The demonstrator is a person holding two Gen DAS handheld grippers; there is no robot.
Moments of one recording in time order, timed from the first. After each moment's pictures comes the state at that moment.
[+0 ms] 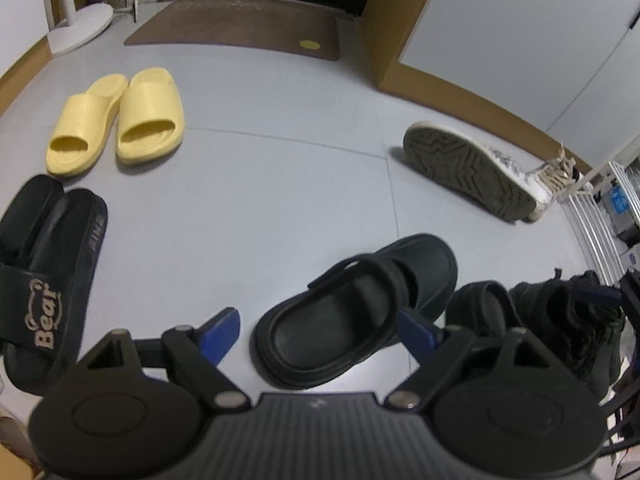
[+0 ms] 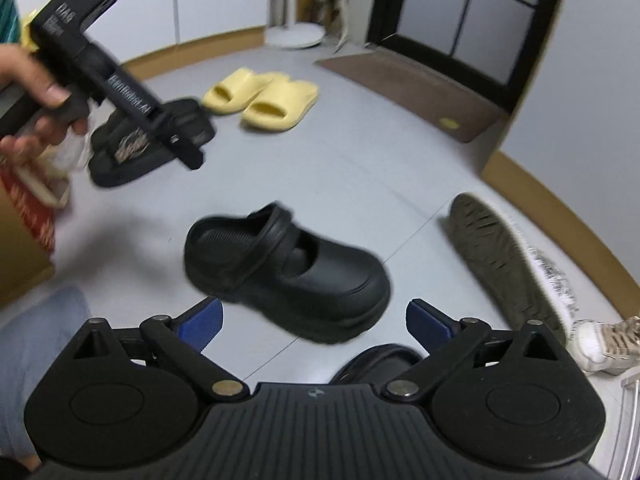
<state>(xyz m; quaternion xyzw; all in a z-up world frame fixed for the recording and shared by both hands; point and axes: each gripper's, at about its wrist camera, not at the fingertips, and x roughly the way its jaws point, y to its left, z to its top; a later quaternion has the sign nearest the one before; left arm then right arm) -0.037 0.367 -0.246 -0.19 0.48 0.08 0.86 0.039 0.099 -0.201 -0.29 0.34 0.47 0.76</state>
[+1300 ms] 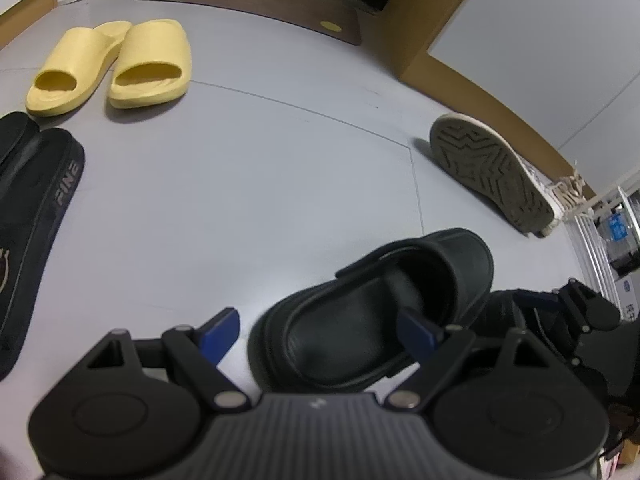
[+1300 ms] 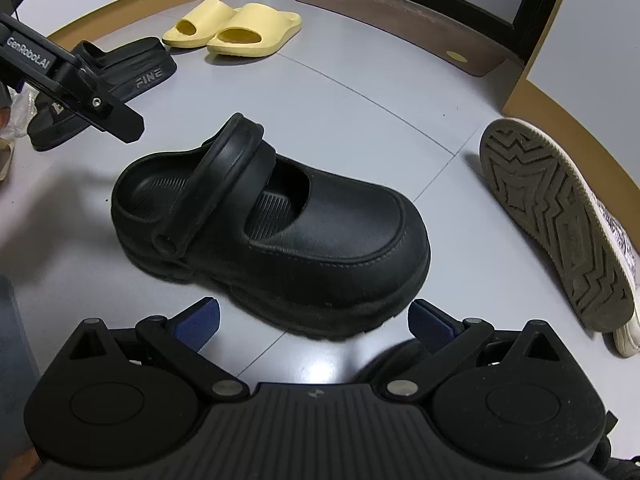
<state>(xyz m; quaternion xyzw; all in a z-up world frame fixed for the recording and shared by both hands) -0.036 0.400 -0.309 -0.24 0.46 0.07 0.85 0.080 0.149 -0.312 -0.30 0.39 0.42 0.76</state>
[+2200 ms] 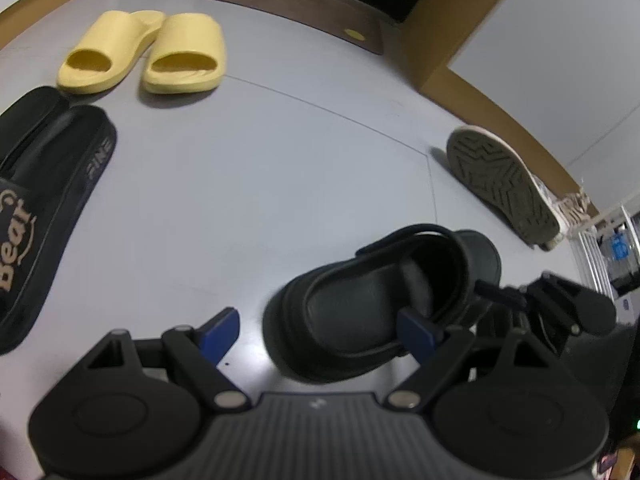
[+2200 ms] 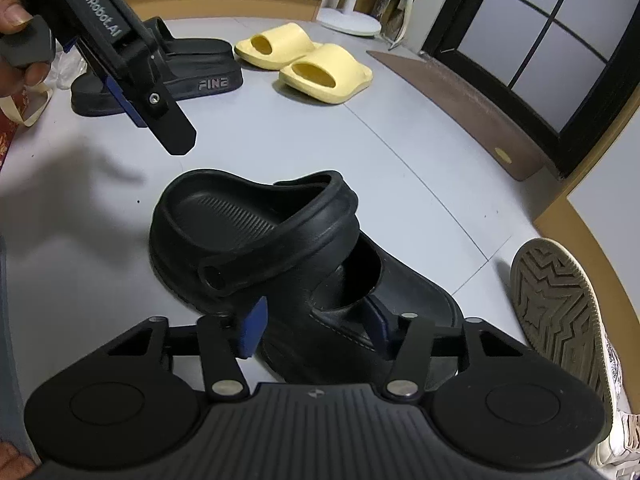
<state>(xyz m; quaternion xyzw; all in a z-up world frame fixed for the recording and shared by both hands) -0.064 0.417 -0.310 -0.27 0.44 0.10 0.85 0.036 0.190 -0.315 -0.38 0.26 0.49 0.74</state>
